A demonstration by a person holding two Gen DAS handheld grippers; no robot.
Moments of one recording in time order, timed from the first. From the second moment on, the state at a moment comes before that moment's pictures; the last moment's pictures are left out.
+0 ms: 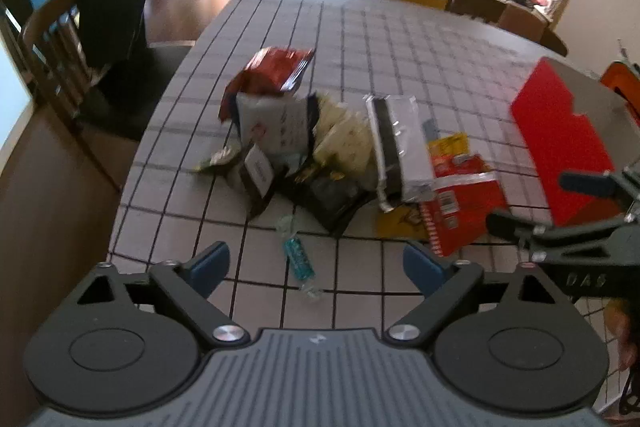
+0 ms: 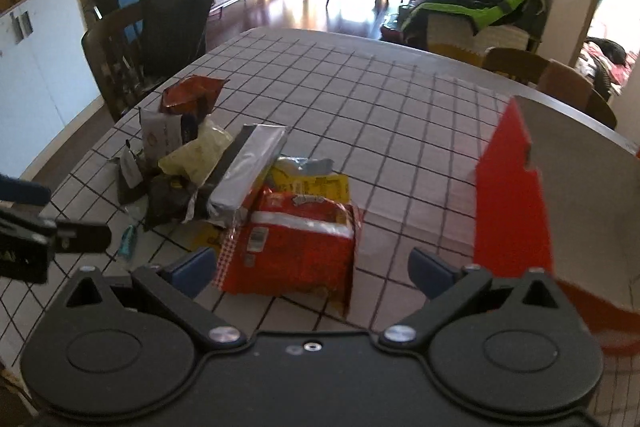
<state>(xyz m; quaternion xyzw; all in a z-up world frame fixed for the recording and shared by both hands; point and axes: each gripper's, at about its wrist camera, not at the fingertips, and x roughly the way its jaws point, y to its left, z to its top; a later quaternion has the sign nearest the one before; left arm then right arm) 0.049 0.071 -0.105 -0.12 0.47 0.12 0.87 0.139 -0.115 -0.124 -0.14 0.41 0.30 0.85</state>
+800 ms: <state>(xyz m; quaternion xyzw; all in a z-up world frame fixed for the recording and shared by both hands) 0.083 0.083 -0.152 -0.15 0.51 0.16 0.83 0.206 -0.016 -0.154 -0.13 0.45 0.31 0.83</state>
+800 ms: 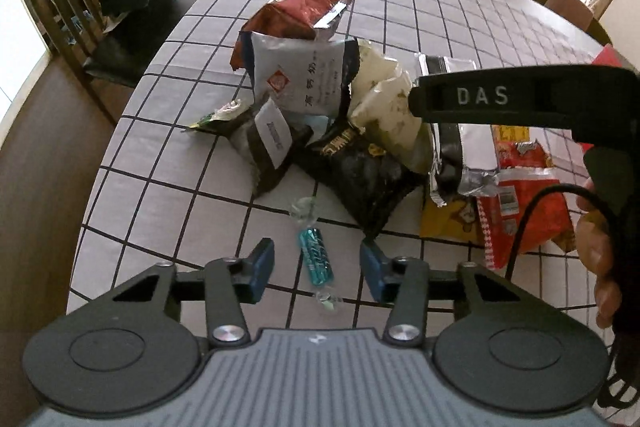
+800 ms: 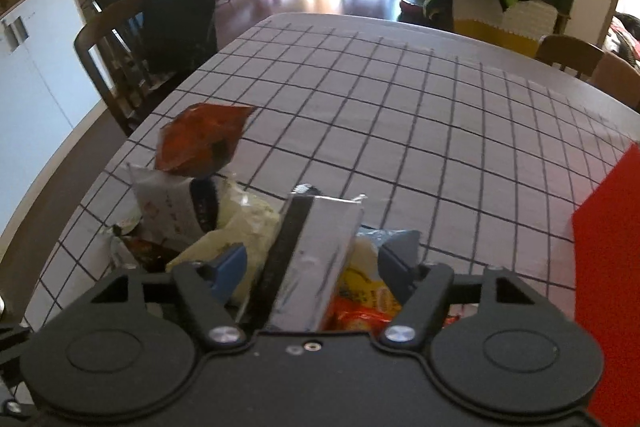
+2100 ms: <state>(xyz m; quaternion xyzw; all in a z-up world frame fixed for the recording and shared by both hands) 0.042 0.095 -0.127 -0.20 0.48 0.12 0.84 0.158 -0.080 -0.109 -0.04 0.44 0.29 0.85</state>
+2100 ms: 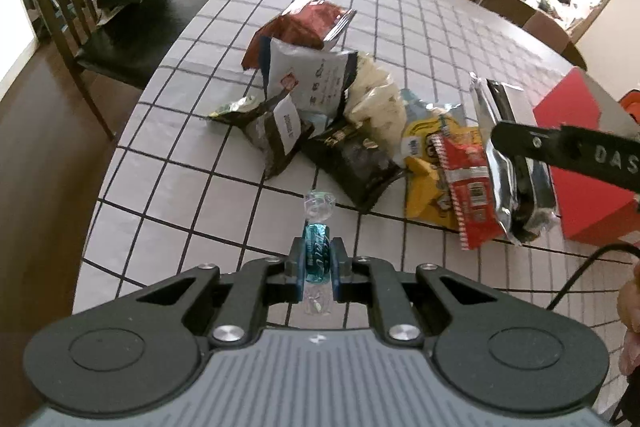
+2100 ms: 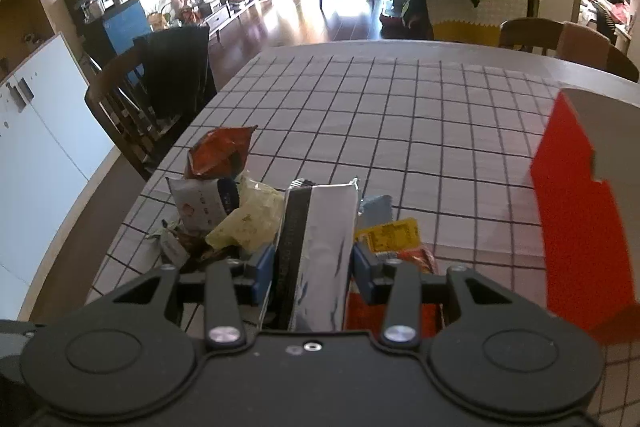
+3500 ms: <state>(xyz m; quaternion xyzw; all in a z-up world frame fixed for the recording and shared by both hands) 0.223 -0.142 -0.030 -0.08 0.46 -0.05 0.88 0.249 -0.333 -0.063 -0.02 0.40 0.15 0.90</state>
